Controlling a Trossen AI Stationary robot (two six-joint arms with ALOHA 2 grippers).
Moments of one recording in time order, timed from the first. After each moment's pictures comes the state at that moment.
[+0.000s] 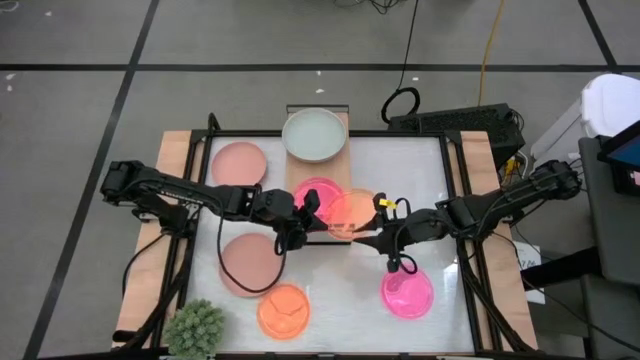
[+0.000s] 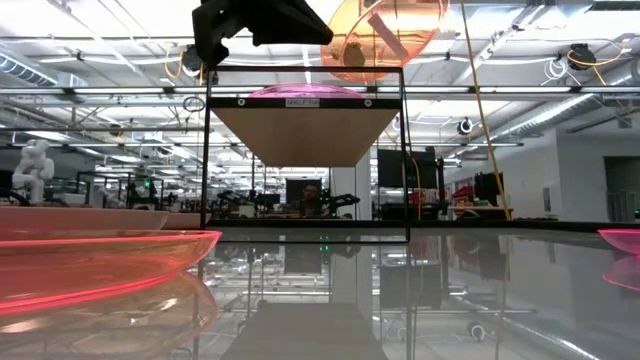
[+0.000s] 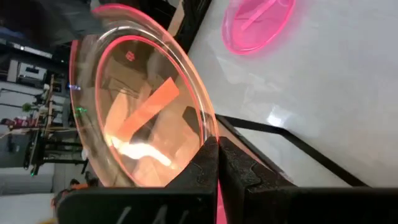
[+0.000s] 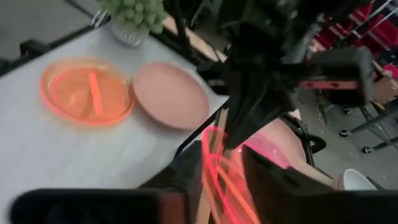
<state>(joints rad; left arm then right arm) -0.12 1.49 1.08 -0.10 -0.04 1.06 0.34 1.19 0.96 -0.19 0.29 -0.42</state>
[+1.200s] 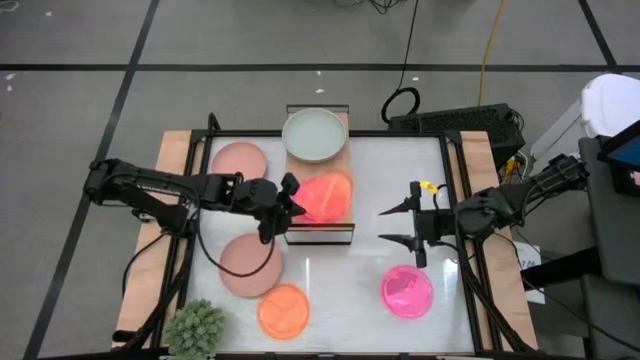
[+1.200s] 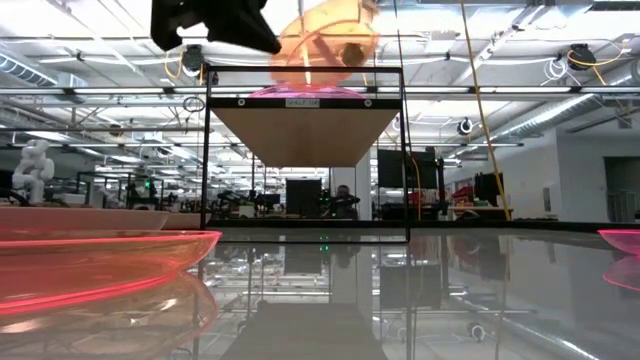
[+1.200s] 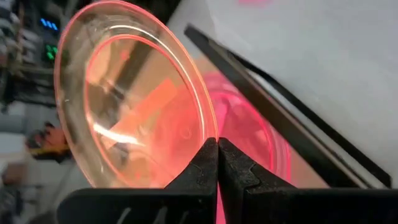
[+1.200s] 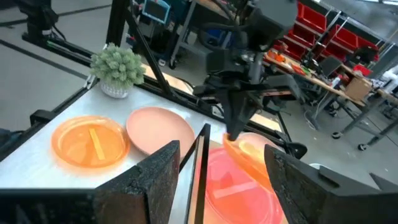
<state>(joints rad) -0.09 1.32 1.08 -0.42 -0.14 0.90 0.44 0.96 0.96 -0.25 0.42 -0.27</state>
